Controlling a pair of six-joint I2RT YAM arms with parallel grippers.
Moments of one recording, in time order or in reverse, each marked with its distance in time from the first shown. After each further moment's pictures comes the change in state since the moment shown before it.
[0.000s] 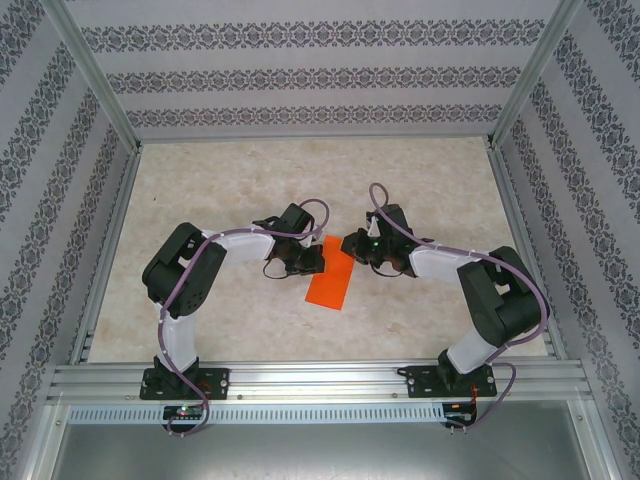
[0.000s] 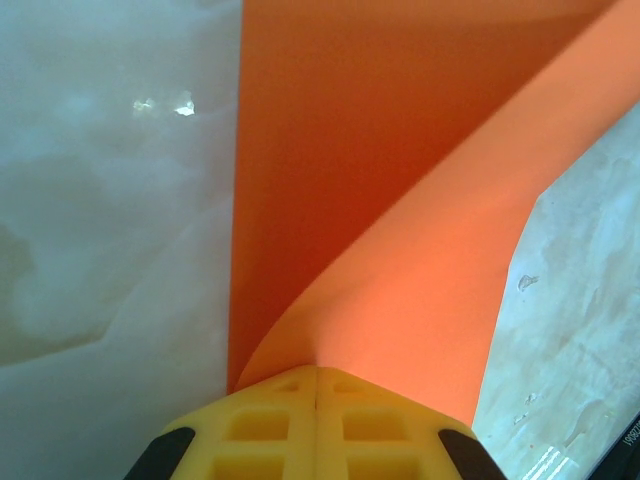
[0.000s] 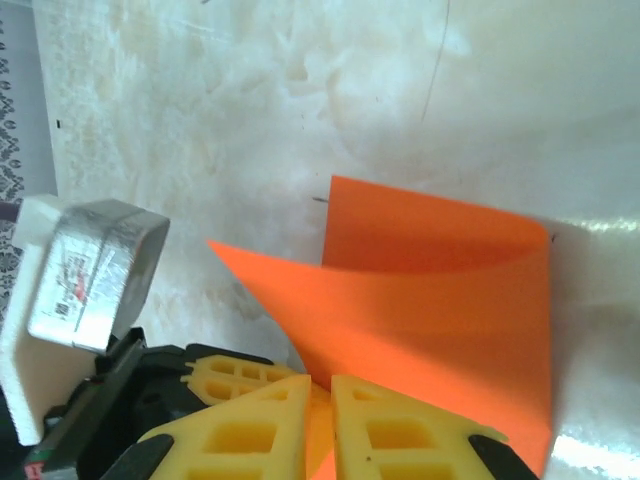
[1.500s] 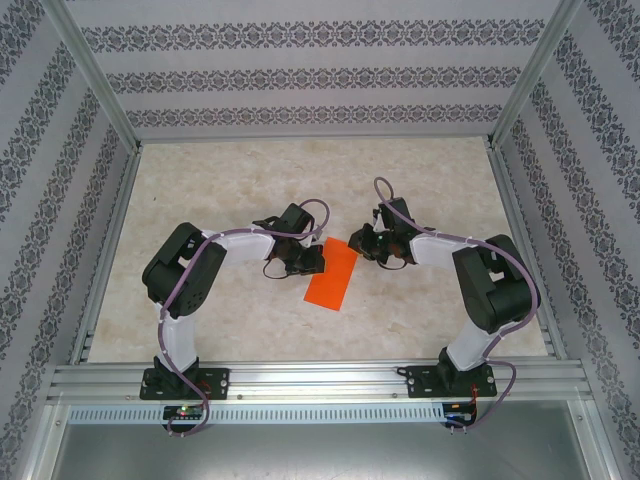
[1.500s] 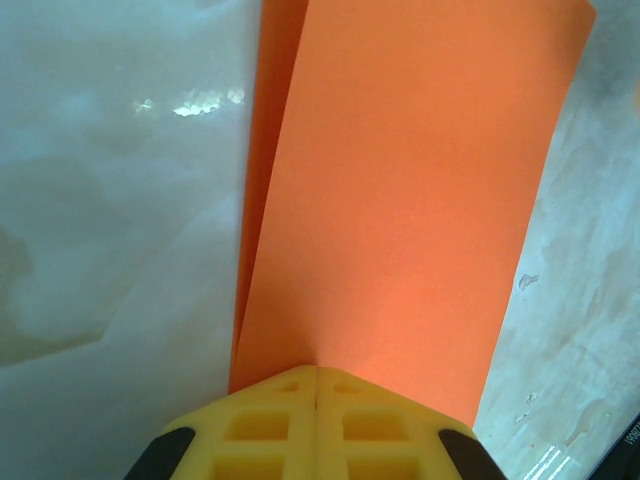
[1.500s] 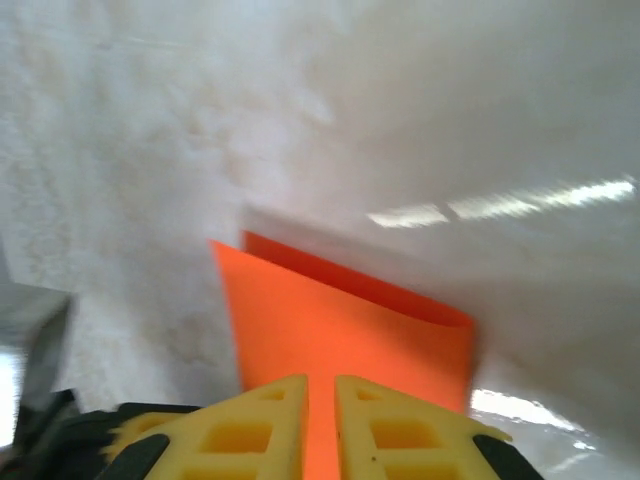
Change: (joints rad) left arm 0.000 0.000 0.000 0.000 0.000 0.004; right arm -0.071 0.073 0.106 -0.138 0.000 -0.038
